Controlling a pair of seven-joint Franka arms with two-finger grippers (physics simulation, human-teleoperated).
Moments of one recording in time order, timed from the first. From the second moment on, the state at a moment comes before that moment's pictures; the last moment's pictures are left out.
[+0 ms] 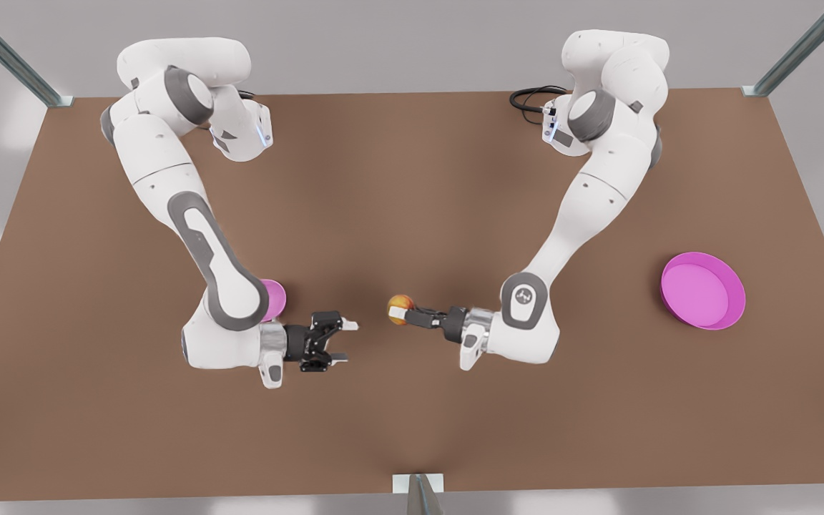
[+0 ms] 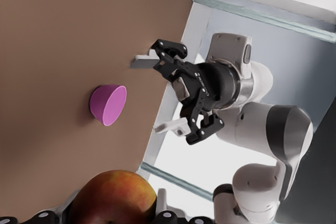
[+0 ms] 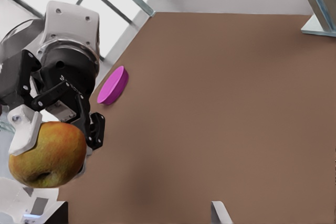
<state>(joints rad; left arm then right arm) -0.15 1.11 -0.57 -1.02 -1.00 2.00 0.01 -0.02 0.86 0.43 -1.33 0.91 2.10 -1.01</state>
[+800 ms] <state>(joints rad) -0.17 1.13 -0.58 -1.00 -1.04 2.12 -0.08 -0.06 0.87 0.60 -1.46 1.18 2.24 -1.84</state>
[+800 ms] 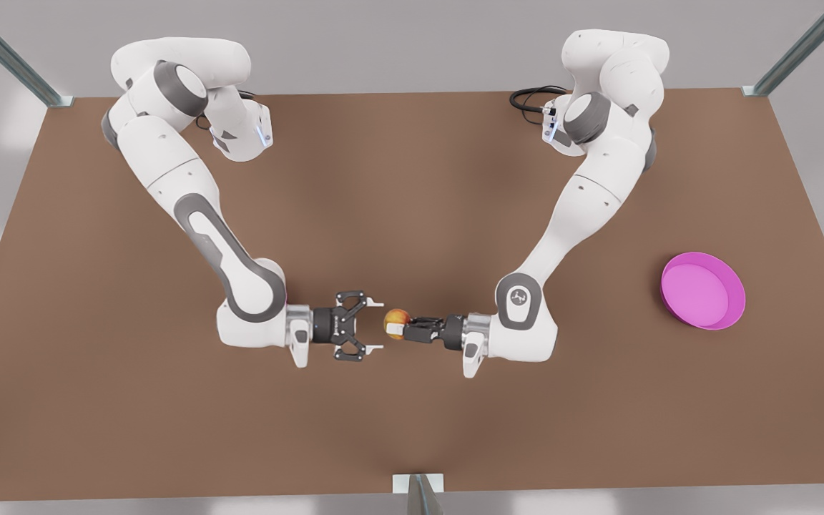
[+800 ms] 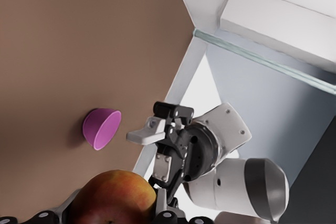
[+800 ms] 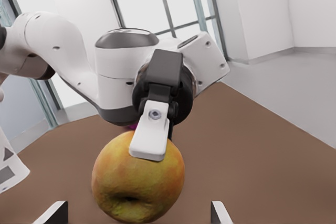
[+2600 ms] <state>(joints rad) -0.04 0.30 -0.21 -1.41 0.01 1.40 -0.12 -0.34 0.61 0.58 -1.68 0.02 2.01 -2.01</state>
